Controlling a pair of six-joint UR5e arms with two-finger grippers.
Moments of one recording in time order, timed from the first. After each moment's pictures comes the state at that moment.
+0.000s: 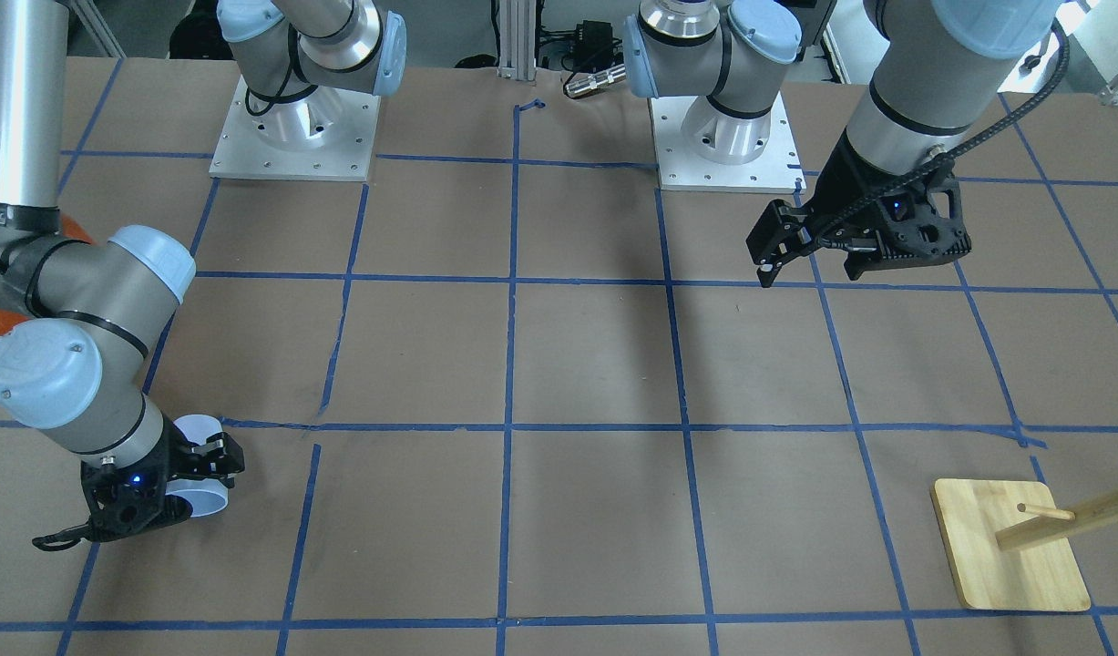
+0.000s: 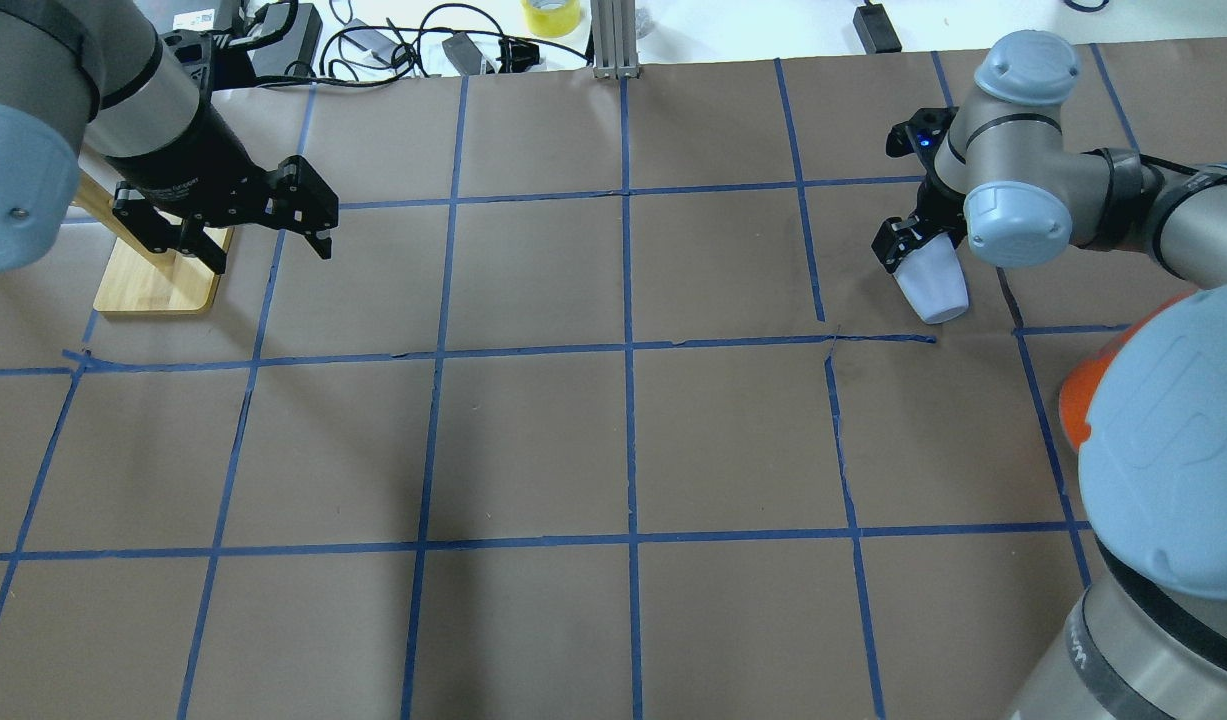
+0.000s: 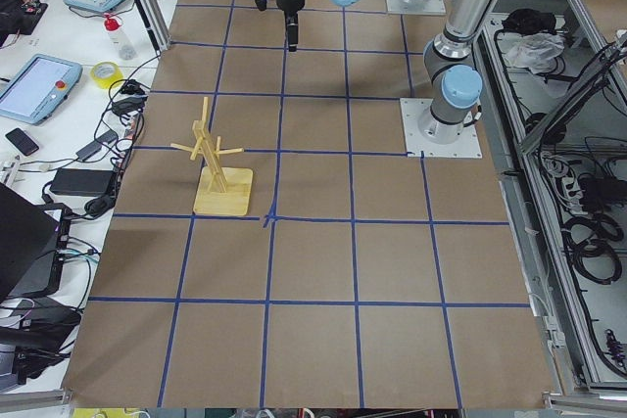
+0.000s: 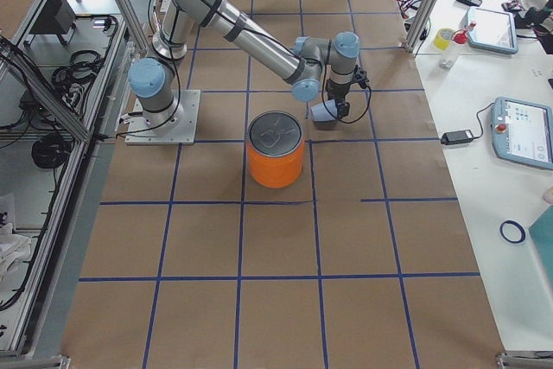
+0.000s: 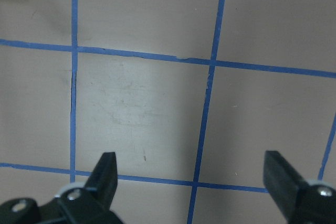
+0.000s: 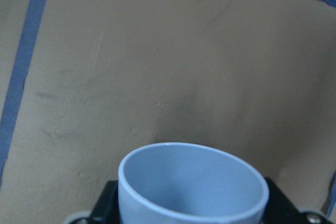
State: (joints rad) left arm -1.47 -1.57 -1.65 -1.46 1.58 -0.02; right arm 1.38 -1.05 1.70 -2.28 -1.60 -0.51
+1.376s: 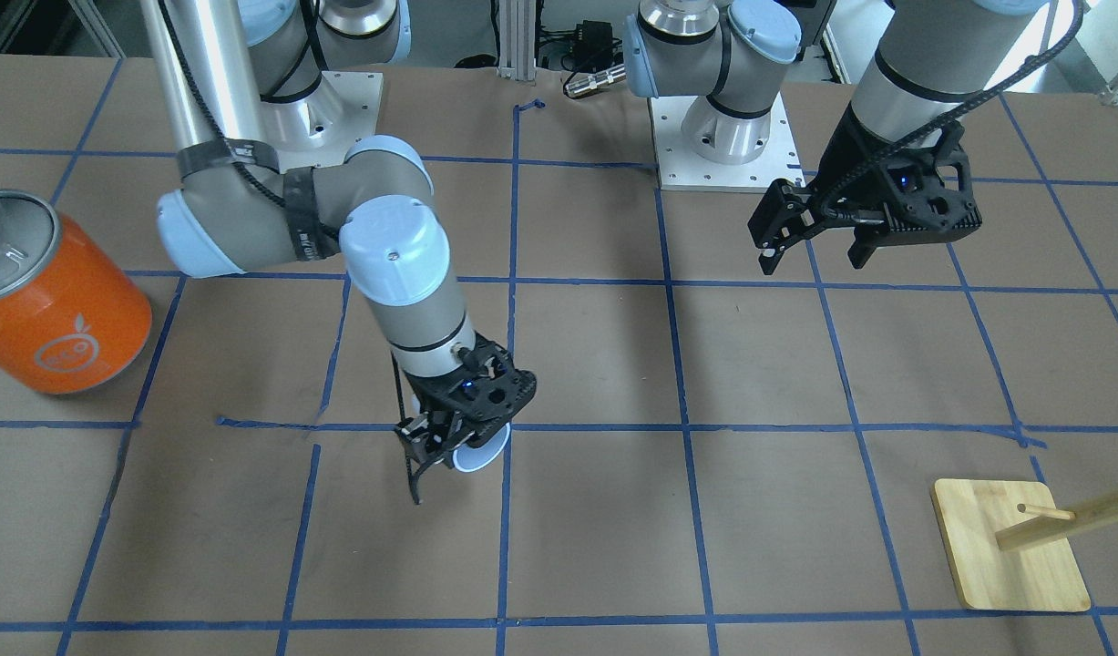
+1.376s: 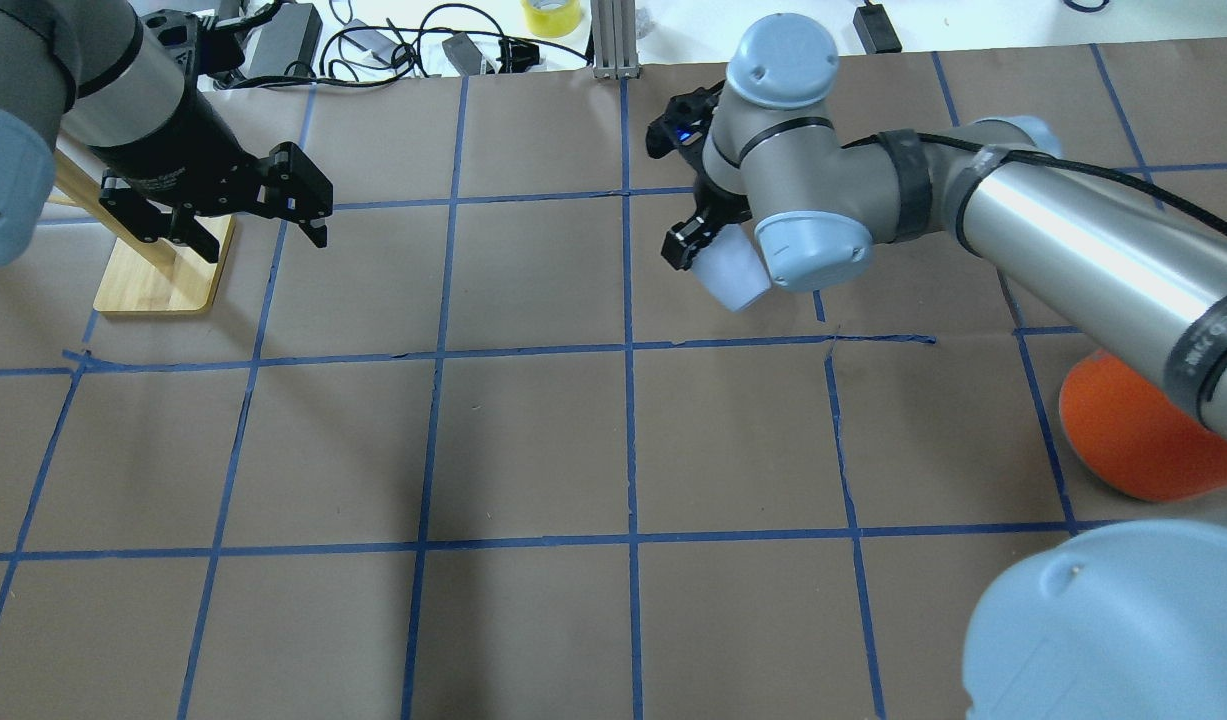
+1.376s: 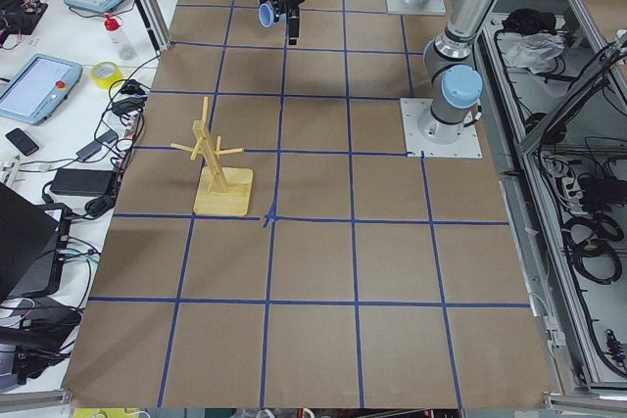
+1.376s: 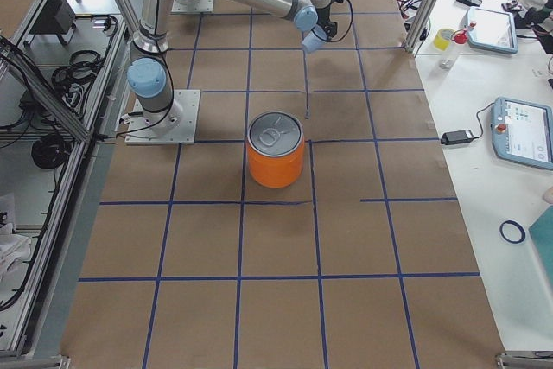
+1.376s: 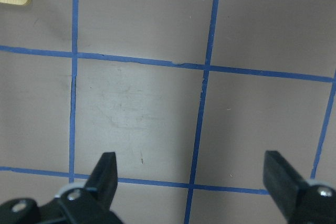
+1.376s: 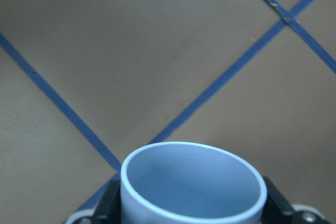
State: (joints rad) left arm -1.47 -1.55 -1.64 -1.46 1.57 -0.02; right arm 1.88 -1.12 1.64 -2.29 -1.47 -0.57
